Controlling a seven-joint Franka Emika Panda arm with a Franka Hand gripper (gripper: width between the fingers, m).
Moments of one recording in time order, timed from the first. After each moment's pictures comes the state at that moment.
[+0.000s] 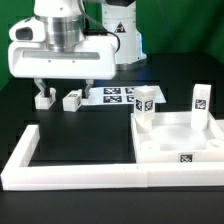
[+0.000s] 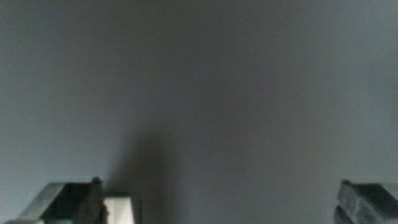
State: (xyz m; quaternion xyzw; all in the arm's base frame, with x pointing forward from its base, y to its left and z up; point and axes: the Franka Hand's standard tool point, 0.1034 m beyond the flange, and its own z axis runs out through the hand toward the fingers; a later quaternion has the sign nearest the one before) arm 0.500 -0.157 0.072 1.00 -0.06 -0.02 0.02
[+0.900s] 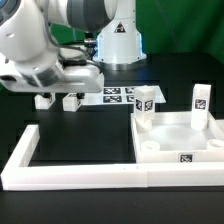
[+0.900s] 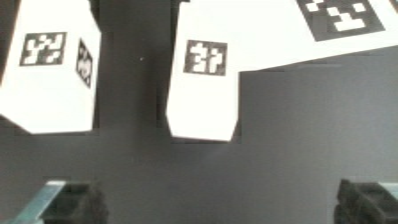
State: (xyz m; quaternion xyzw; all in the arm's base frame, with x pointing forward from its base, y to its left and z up) arm 0.445 -0.168 0.044 0.93 -0.11 -0.35 -0.06
